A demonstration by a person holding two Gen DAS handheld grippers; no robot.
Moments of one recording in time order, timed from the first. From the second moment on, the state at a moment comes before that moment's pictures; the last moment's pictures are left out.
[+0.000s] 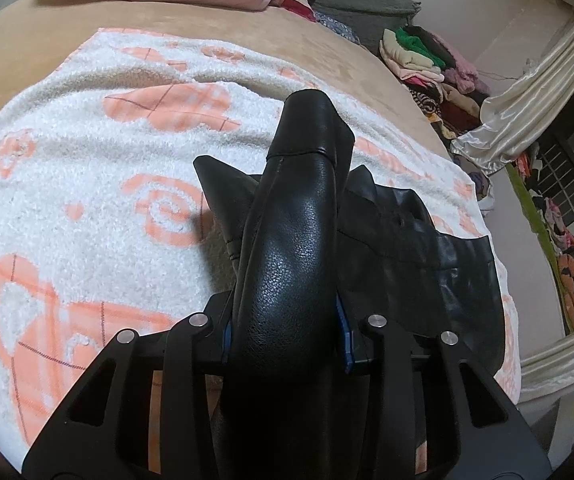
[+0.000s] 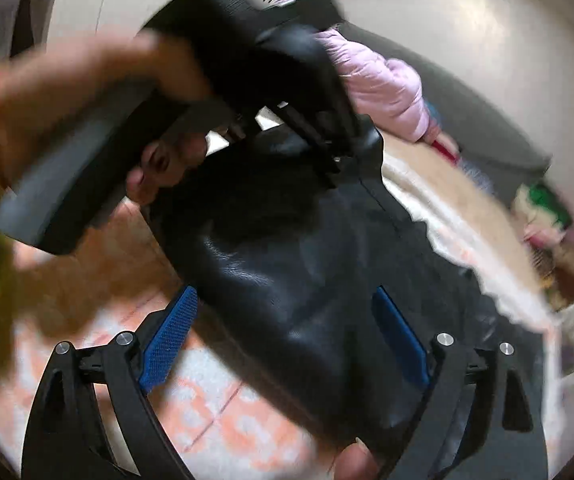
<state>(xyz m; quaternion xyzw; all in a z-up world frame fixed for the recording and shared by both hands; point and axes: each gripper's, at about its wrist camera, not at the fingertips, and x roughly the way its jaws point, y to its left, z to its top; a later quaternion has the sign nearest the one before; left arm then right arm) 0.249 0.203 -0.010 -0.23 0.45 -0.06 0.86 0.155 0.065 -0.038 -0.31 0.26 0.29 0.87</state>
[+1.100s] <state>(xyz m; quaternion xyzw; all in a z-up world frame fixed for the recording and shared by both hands) 0.235 0.165 0.061 -0.22 0.40 -0.08 0.89 0.099 0.044 0.004 -0.30 0.13 0.28 0.90</state>
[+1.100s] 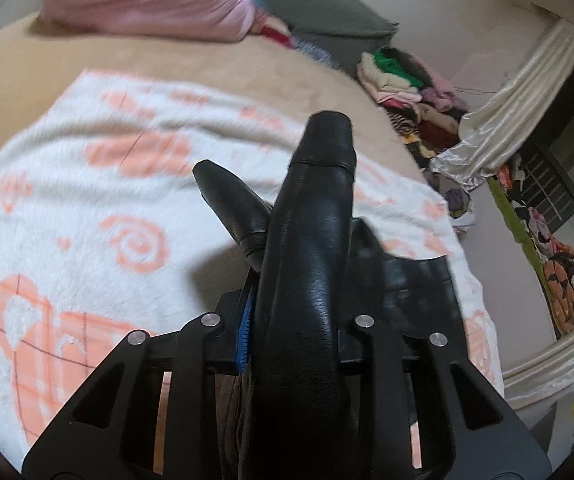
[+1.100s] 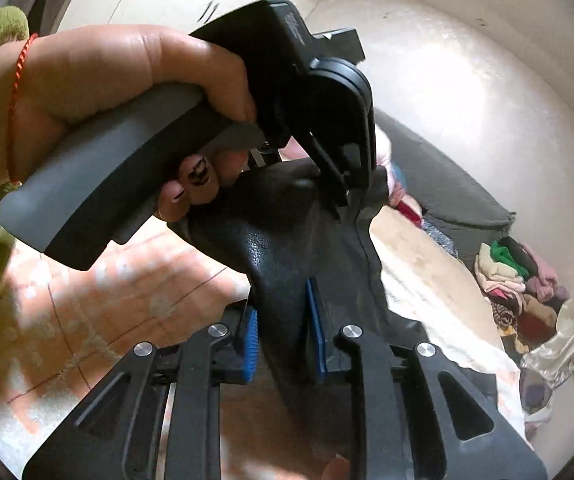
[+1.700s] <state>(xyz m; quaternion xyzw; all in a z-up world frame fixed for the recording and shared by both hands) 0.261 -0.006 0.133 -0.11 0.39 -0.10 0.91 0.078 -0.091 0.053 -0.15 0.12 0.21 0.96</state>
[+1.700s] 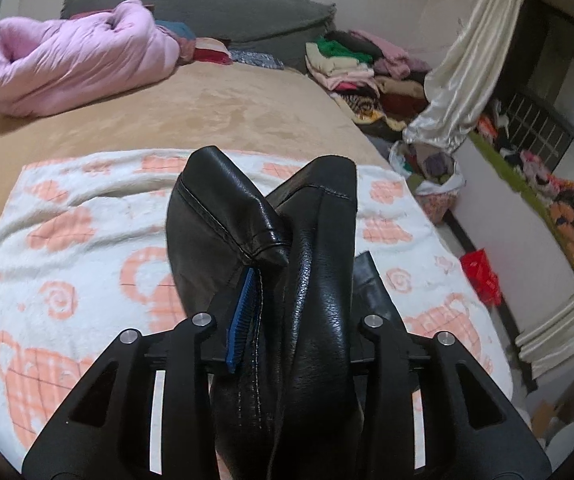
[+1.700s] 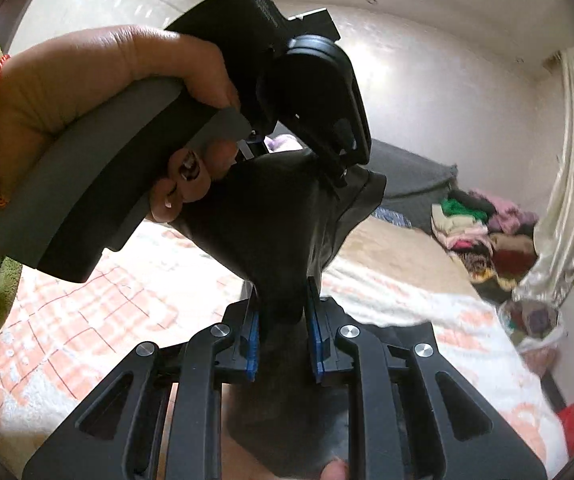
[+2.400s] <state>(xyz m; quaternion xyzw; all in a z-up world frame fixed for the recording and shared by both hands) 0.261 -0.061 0.072 -0.07 0.43 -0.11 0.89 0.126 -0.216 -0.026 0.15 0.33 0.23 0.90</state>
